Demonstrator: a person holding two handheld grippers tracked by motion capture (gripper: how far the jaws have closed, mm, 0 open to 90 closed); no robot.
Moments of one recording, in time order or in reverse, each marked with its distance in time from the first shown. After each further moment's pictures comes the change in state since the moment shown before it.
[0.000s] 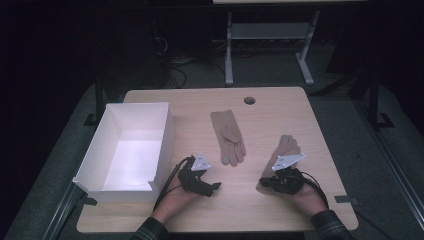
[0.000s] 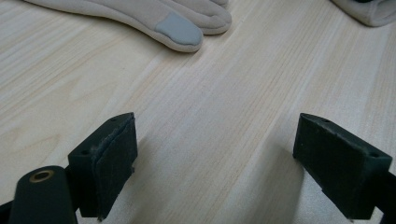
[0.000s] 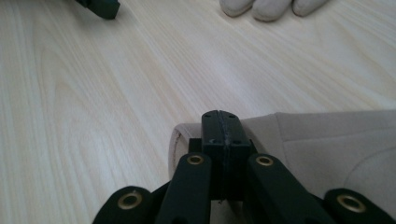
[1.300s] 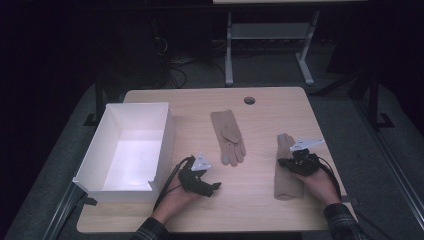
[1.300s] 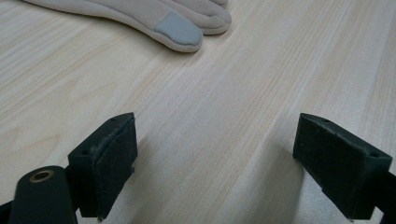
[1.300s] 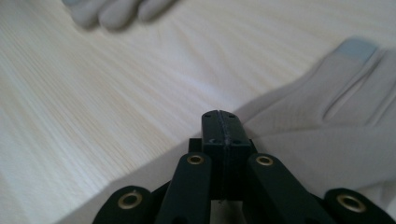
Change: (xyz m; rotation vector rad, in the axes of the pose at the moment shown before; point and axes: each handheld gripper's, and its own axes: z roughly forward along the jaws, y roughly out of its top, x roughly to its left) left arm -0.001 0.000 0.001 -0.007 -0.002 -0.013; right arm -0.065 -0.004 -0.017 -0.012 -0.202 0.117
